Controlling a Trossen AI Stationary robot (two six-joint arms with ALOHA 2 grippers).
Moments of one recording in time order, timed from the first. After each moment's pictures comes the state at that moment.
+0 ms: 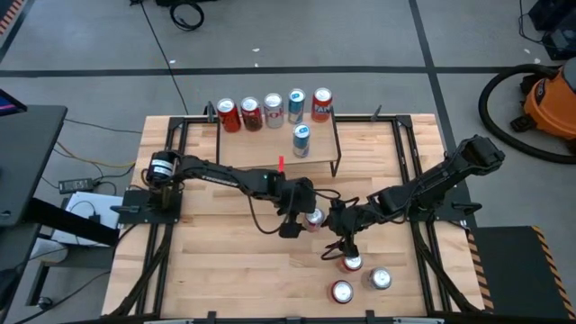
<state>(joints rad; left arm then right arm) -0.07 1.95 1.50 -0.47 0.15 0.07 0.37 1.41 0.70 -0.06 0.05 0.28</state>
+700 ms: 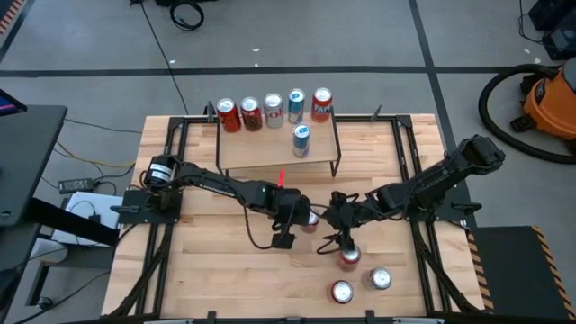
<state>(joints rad) -0.15 1.95 1.50 -0.59 0.03 0.02 0.34 1.40 0.71 -0.10 0.15 0.24</state>
